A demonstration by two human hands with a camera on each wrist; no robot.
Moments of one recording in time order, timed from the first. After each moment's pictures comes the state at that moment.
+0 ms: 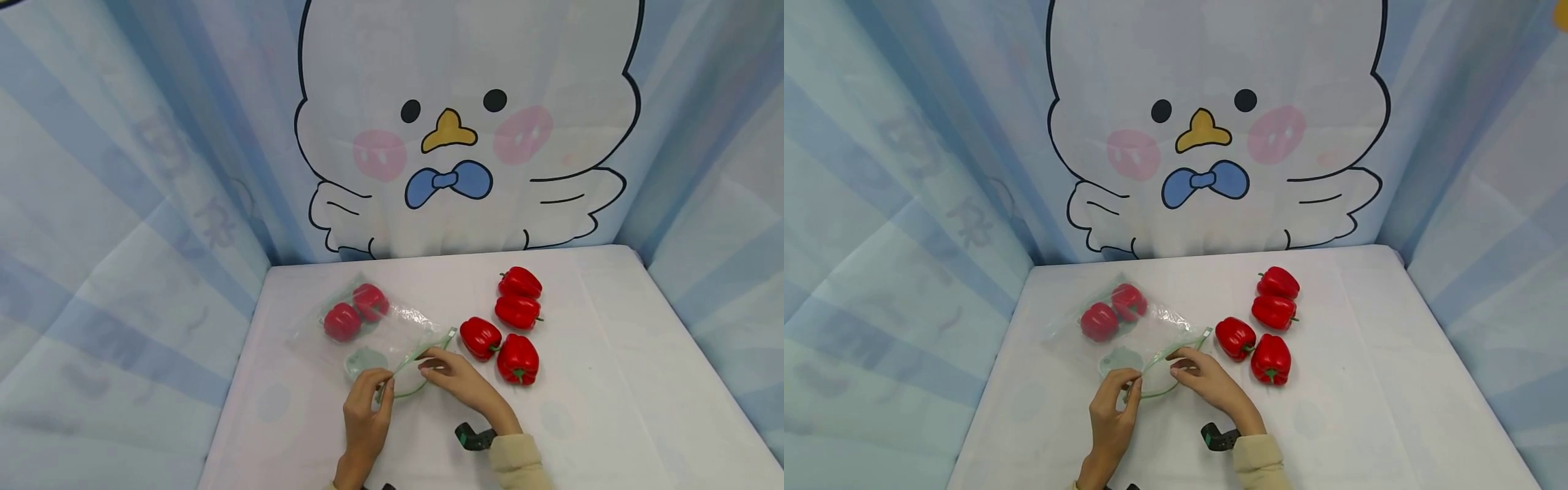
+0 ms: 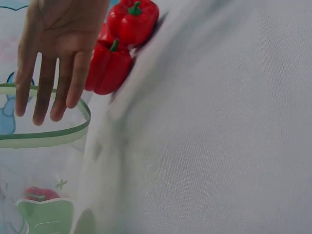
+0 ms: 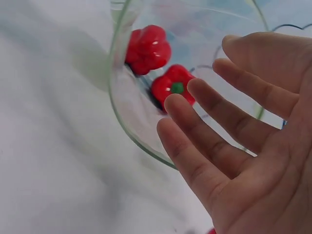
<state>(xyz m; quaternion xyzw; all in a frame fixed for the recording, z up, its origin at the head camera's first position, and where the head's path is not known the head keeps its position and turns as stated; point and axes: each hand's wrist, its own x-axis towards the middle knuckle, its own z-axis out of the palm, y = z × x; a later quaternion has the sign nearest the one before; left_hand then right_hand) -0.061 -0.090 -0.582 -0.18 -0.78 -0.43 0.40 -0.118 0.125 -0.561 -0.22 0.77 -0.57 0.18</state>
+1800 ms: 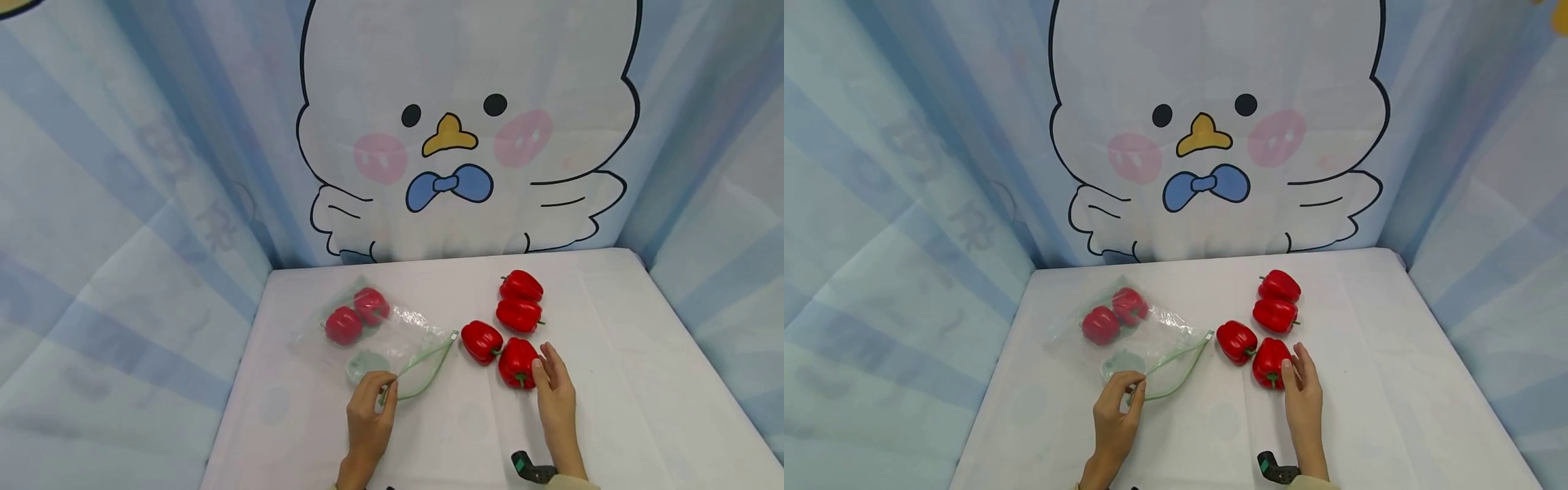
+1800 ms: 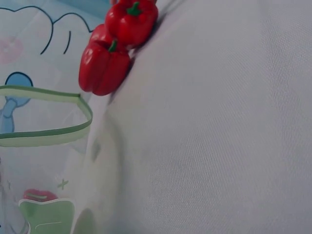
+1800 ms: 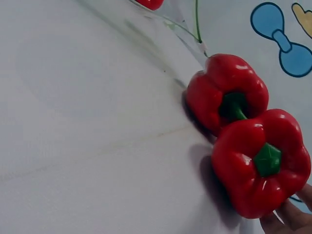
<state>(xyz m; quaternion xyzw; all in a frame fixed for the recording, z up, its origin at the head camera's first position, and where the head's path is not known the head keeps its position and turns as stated) -0.061 -0.088 -0.585 -0.17 -0.80 -0.43 0.38 -0.078 0.228 -0.584 0.20 0.78 -0.59 -0.05</state>
